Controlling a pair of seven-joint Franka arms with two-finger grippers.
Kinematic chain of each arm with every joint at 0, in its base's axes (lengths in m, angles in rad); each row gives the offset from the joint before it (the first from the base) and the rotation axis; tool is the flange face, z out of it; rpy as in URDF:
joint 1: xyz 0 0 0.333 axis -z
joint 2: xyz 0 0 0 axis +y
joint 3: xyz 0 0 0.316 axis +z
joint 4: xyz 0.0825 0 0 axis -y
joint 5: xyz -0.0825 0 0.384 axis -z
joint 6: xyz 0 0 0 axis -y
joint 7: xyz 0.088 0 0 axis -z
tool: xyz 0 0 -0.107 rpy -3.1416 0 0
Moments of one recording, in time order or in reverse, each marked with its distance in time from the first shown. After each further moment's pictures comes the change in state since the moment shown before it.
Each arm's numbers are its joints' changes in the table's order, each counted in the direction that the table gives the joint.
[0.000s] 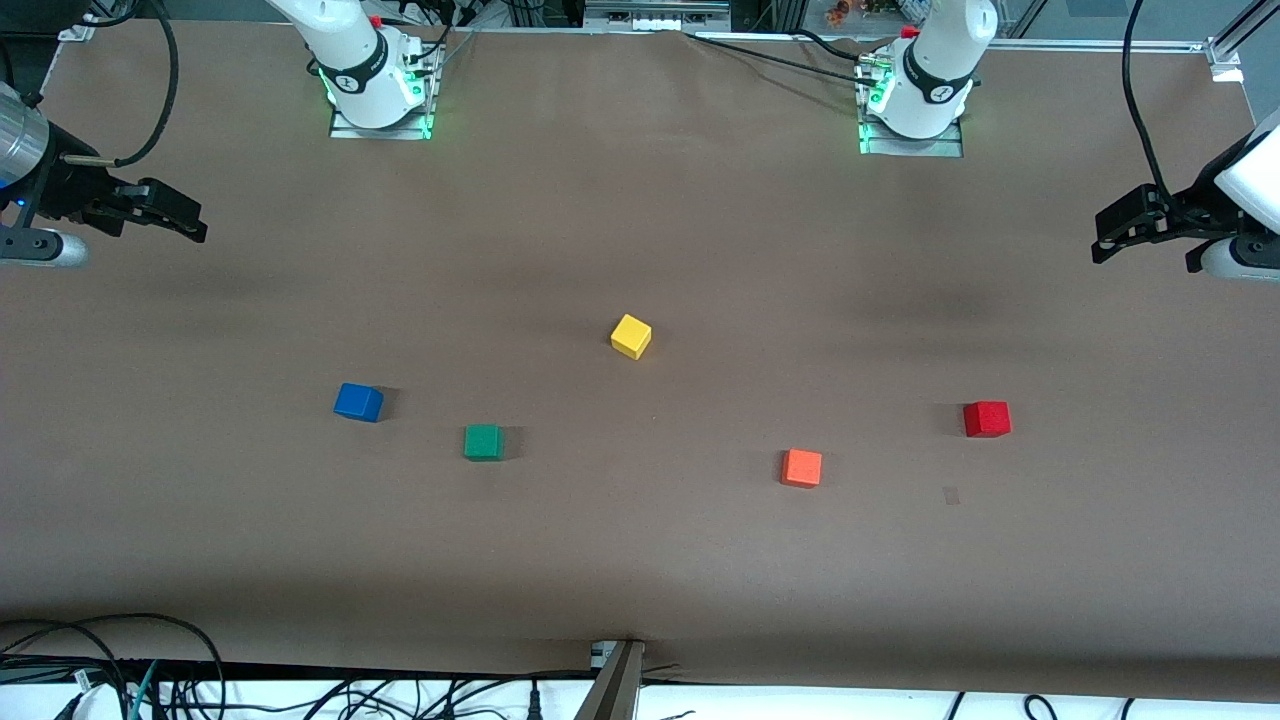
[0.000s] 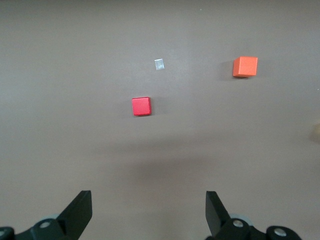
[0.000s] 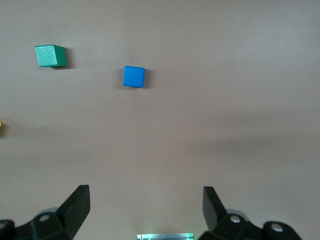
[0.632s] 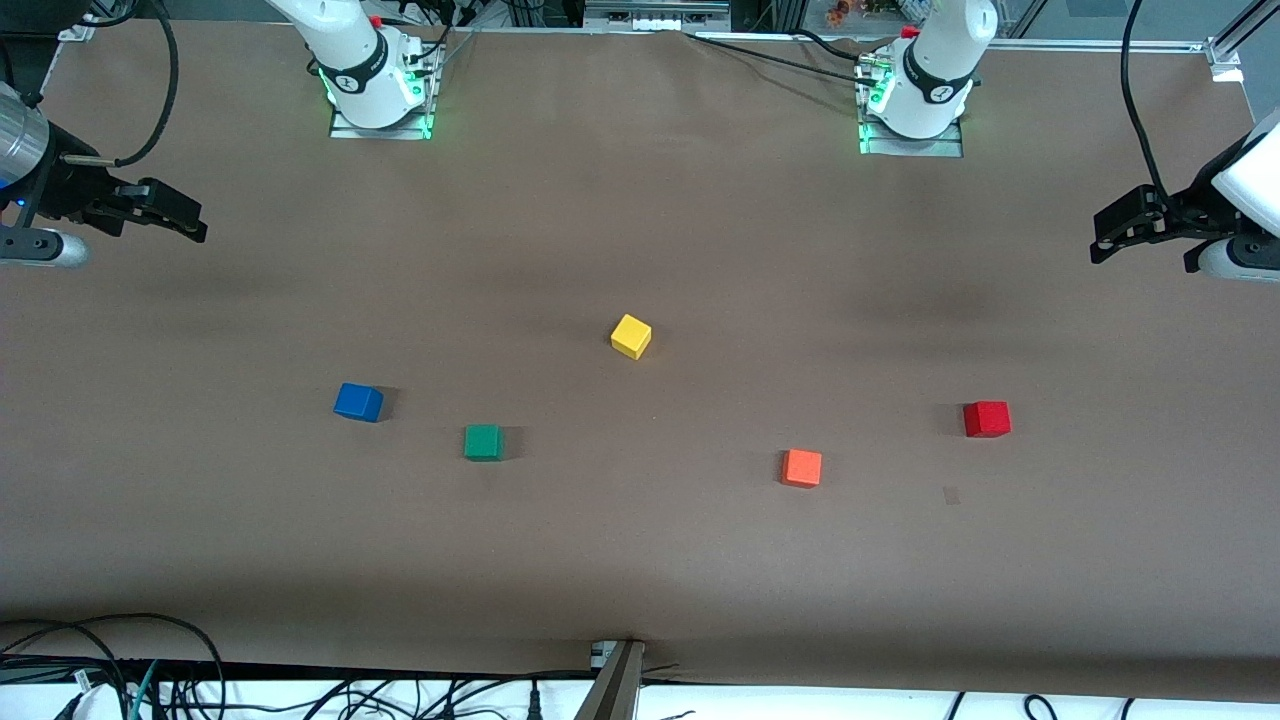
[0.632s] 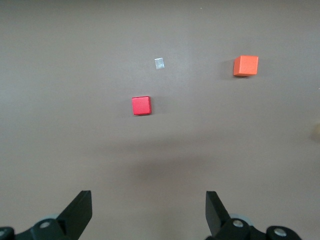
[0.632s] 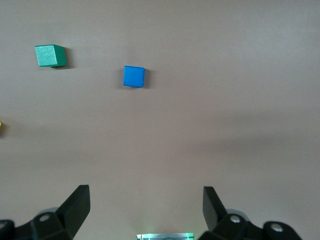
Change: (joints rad) left arm 0.000 -0.004 0.000 -0.011 0.000 0.005 0.000; right arm 0.000 0.000 0.000 0.000 0.000 0.000 0.000
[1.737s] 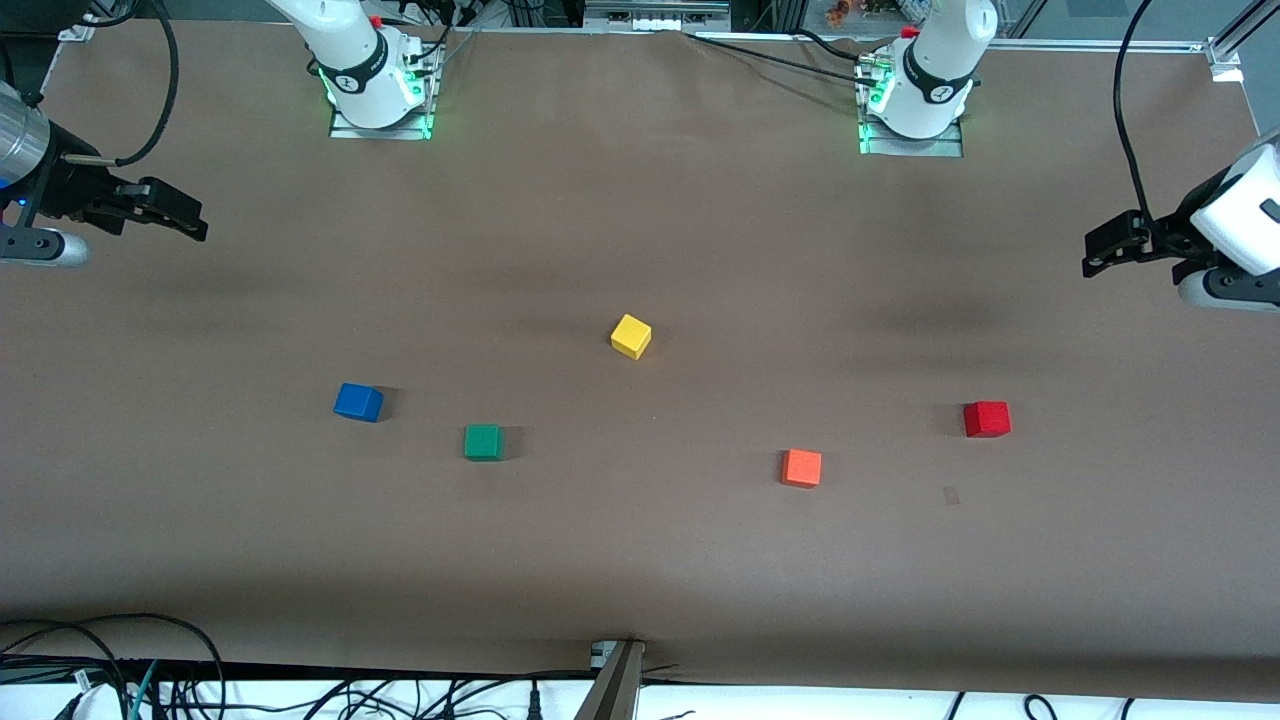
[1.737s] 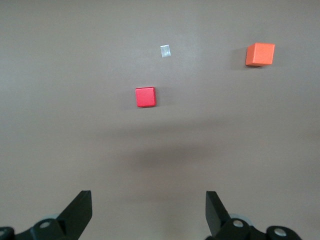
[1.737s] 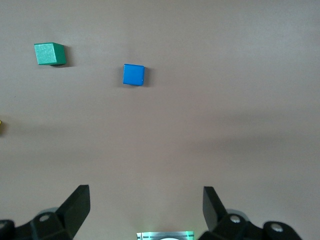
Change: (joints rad) left arm -0.006 0.046 0.007 -0.025 -0.017 0.009 0.001; right arm 0.000 0.000 0.000 0.000 0.000 -0.007 0.000
